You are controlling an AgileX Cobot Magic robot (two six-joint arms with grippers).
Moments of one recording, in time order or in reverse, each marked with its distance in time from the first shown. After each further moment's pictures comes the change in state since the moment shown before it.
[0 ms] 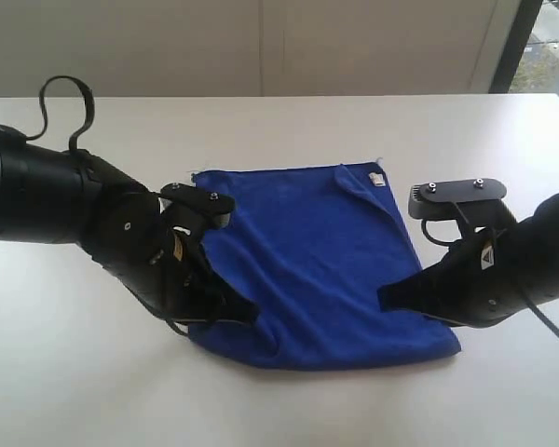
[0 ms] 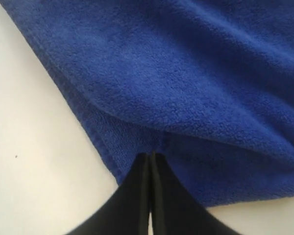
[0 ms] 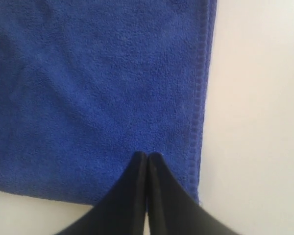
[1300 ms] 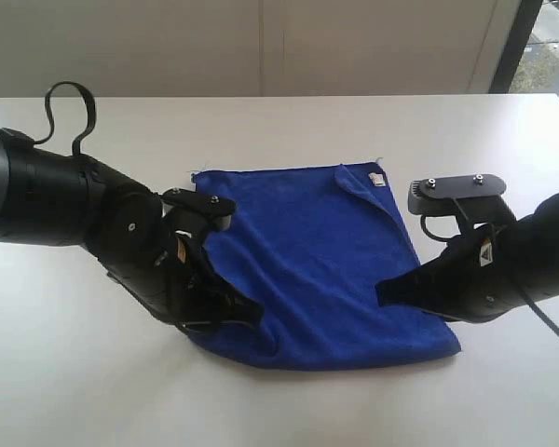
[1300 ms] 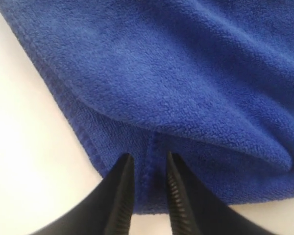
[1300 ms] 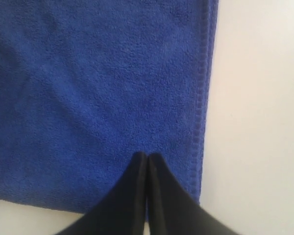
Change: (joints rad) left arm 0.000 0.010 0.000 -0.061 -0.008 0.017; right arm 0.000 0.000 0.000 0.000 -0.028 0.000
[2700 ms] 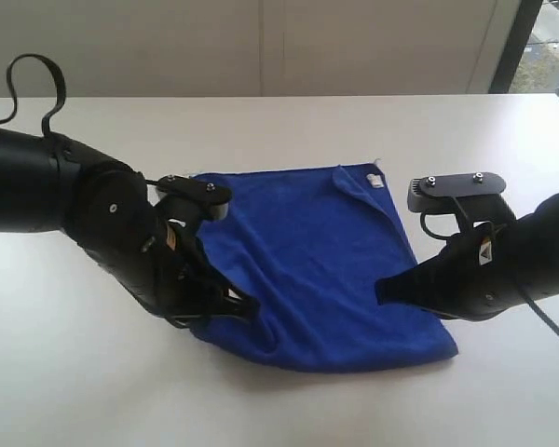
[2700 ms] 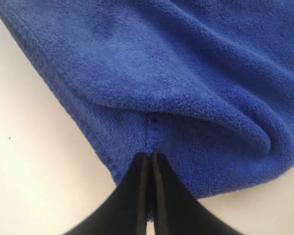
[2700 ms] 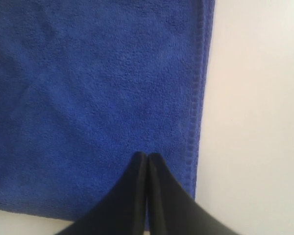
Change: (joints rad) left arm -0.002 -0.075 0.000 -0.027 0.073 0.052; right arm 0.000 0.000 0.000 0.000 -0.012 0.000
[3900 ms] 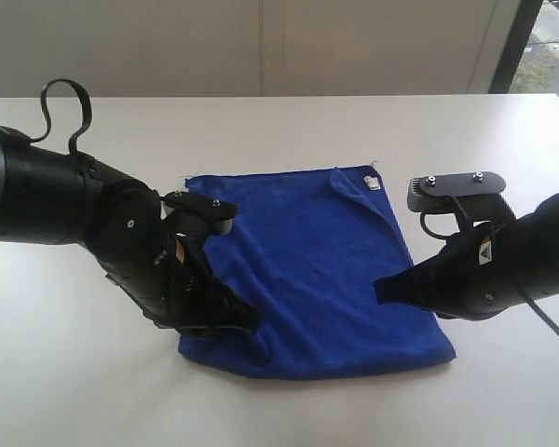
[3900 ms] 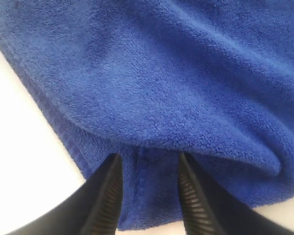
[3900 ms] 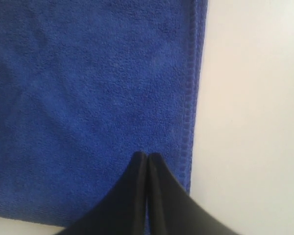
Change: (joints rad) left arm 0.000 0.069 0.000 -0.004 -0.041 0.000; right arm 0.000 0.000 0.000 0.000 -0.004 0.000
